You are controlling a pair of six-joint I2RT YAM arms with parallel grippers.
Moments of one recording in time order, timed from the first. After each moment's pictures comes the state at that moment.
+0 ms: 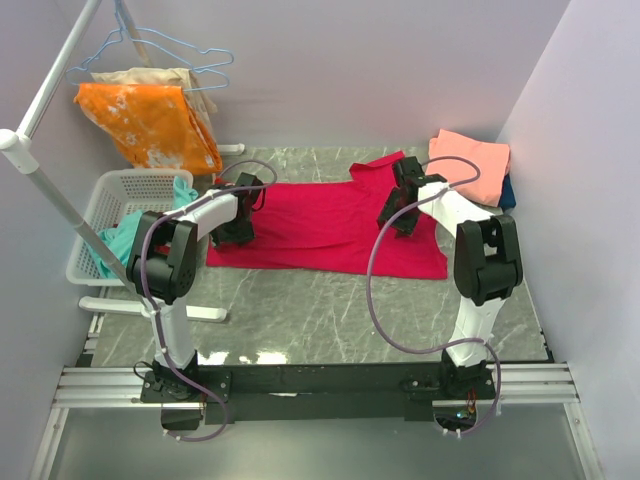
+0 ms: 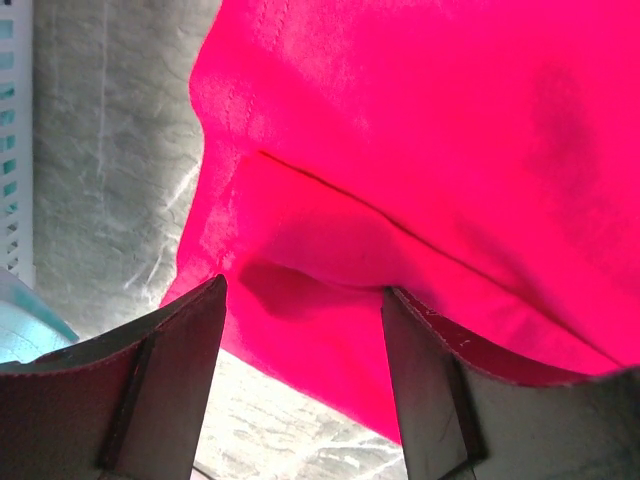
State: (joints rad) left arm -0.32 1.95 1.37 -0.79 -0.48 -0.63; right arm 0.23 1.90 1.41 -0.70 0.04 0.70
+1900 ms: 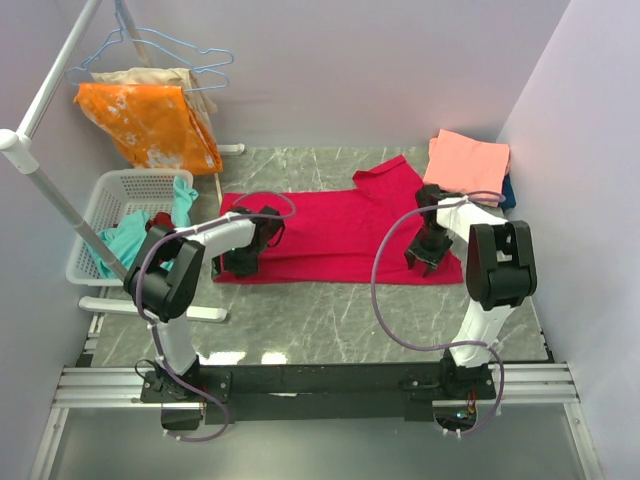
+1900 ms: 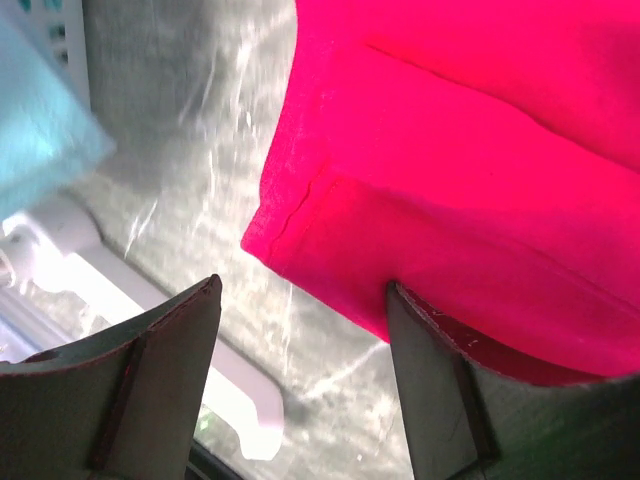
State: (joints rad) left arm -0.49 1.84 1.17 -0.95 -0.61 -0.75; right arm 0.09 1.84 1.19 -0.89 0.12 0.74
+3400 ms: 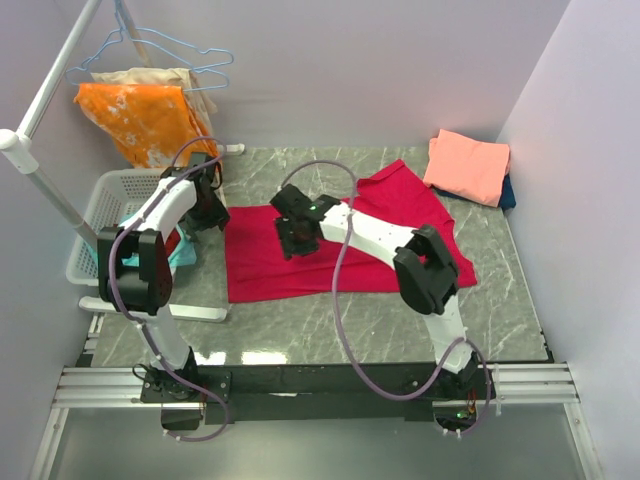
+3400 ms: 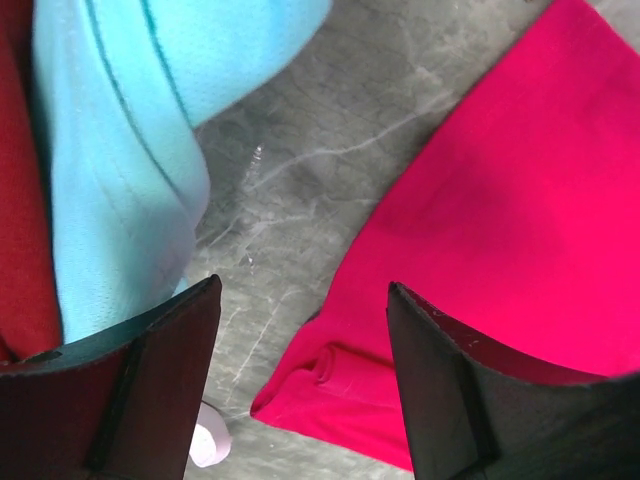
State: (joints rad) left arm -0.10 1.81 1.44 -0.92 -0.26 -0.70; right arm 0.83 2.07 1.72 -0.75 0.07 0.50
